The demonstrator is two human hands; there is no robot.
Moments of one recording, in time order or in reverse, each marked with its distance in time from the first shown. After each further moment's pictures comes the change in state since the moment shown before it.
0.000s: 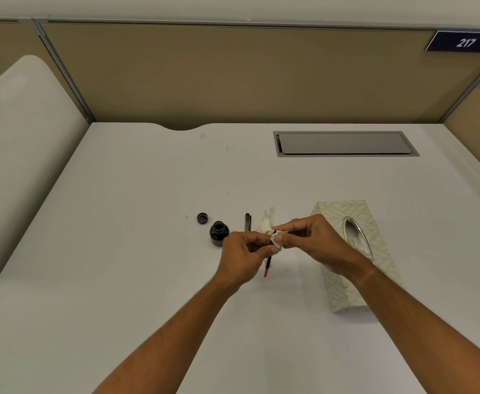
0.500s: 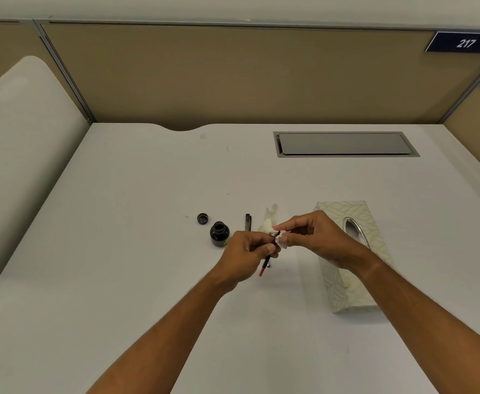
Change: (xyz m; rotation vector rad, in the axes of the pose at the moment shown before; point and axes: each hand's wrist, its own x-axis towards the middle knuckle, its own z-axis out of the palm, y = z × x) left_hand 0.001 0.008 -0.007 -0.012 -0.171 -0.058; right_hand 0.002 -0.006 -0.011 0.011 -0.079 -0.012
